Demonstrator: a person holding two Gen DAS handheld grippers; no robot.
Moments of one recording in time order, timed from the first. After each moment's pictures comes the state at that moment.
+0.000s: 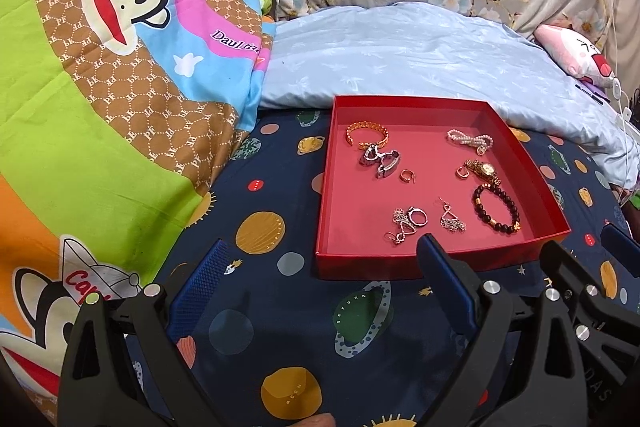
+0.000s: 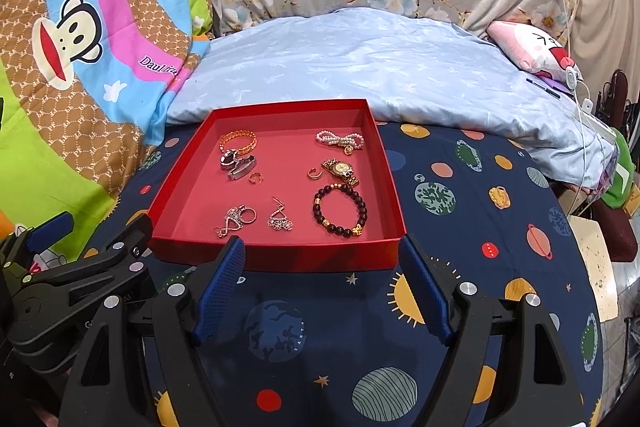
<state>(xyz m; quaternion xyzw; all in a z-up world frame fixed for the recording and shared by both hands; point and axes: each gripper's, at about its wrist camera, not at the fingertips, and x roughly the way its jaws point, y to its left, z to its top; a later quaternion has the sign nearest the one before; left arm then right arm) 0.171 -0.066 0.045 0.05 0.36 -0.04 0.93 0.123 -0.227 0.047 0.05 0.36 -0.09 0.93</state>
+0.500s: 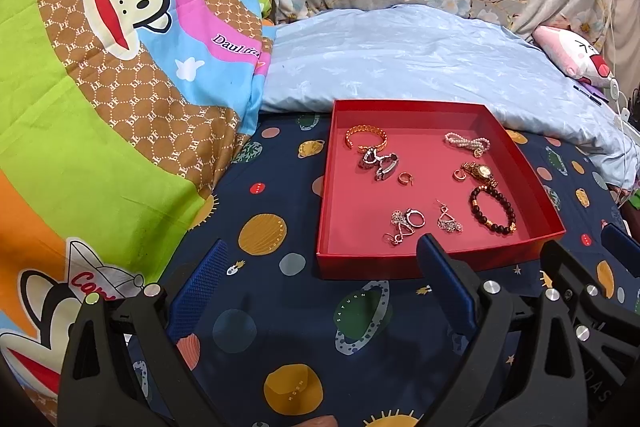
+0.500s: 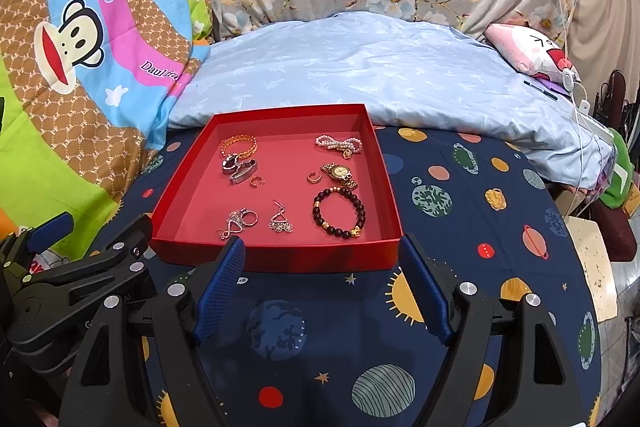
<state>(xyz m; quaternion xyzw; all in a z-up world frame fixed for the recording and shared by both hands) 0.166 -0.067 0.051 0.05 0.36 -0.04 0.93 0.118 -0.228 0.052 0.05 0.36 -0.09 0.93</state>
